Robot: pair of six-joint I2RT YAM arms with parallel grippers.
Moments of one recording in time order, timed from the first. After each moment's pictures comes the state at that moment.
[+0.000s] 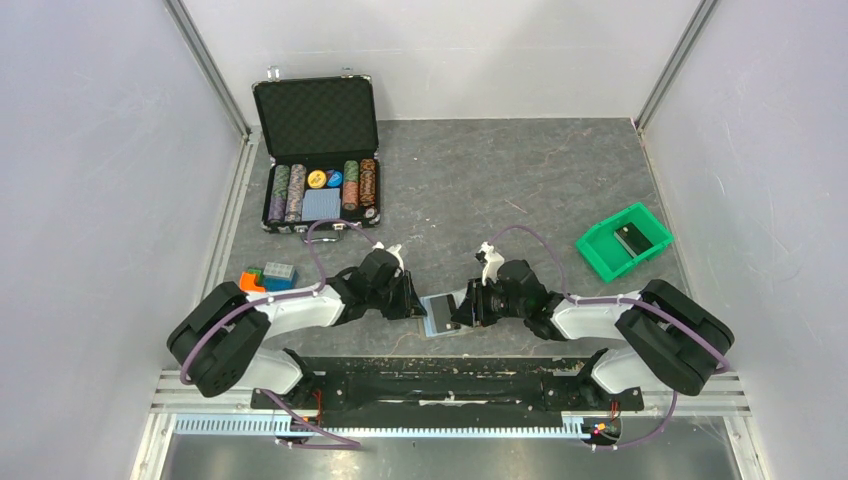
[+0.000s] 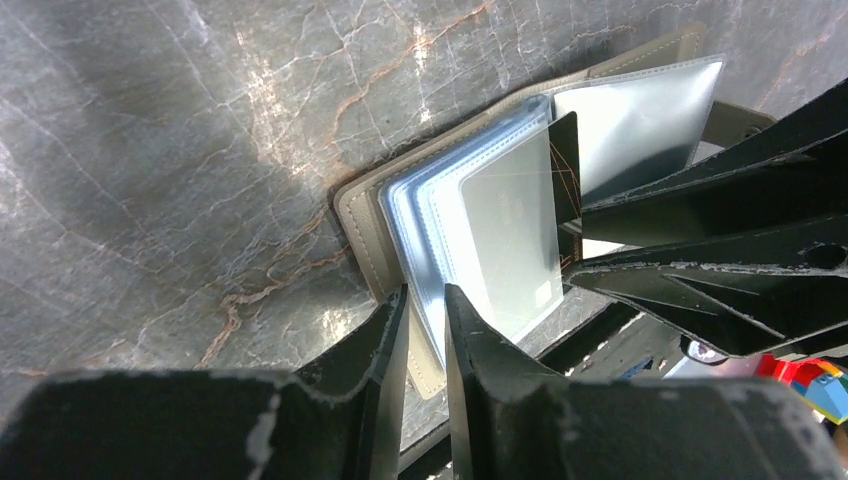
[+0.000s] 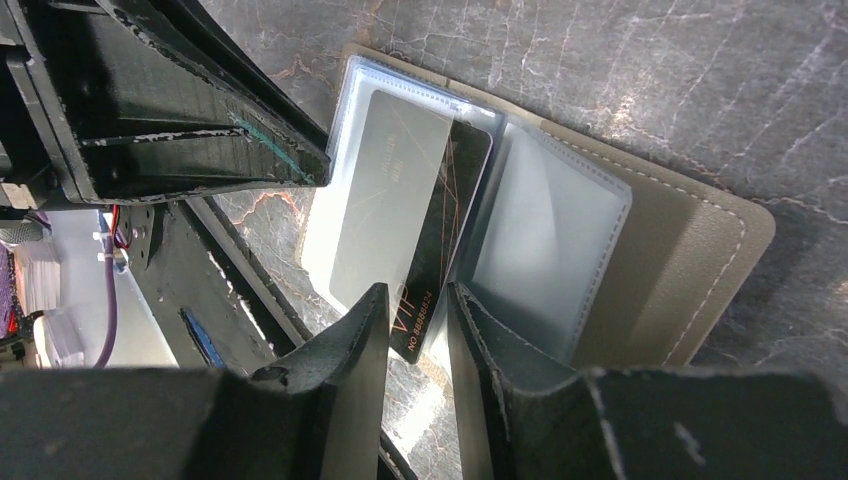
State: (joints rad) left arm -0.76 1.37 0.50 0.02 0.22 -0.83; right arm 0.77 1.41 0.33 0.46 -0.34 0.63
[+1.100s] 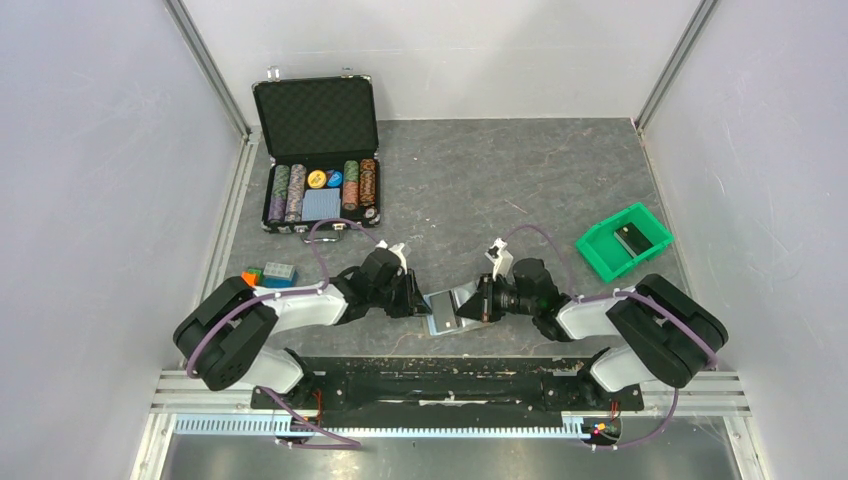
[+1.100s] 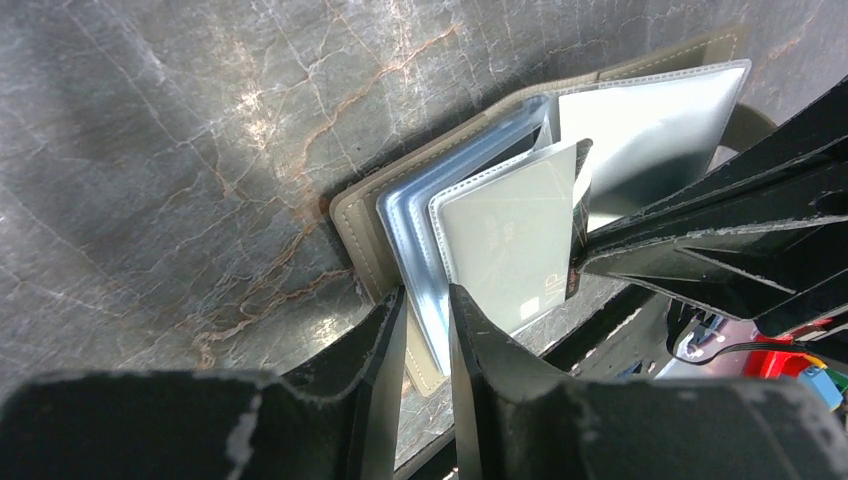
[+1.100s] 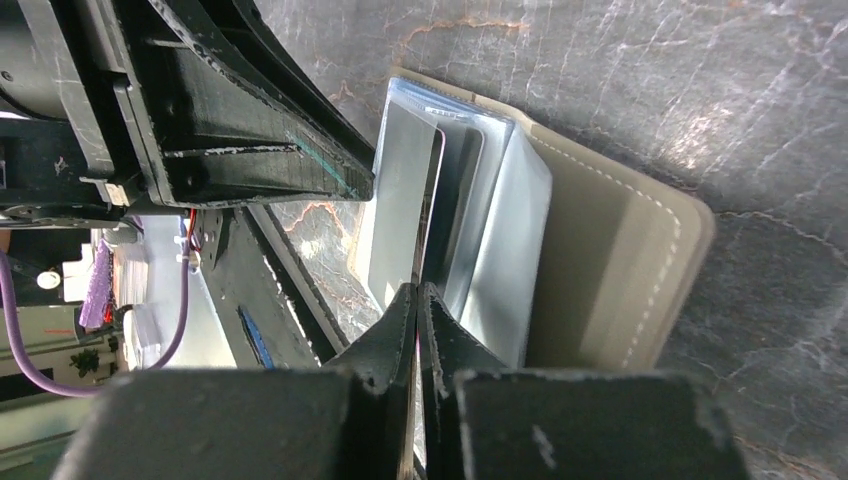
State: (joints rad) left arm -0.76 1.42 0.49 0.11 0.24 -0.83; right arm 0.66 1.45 0.26 0.68 -0.50 0.70
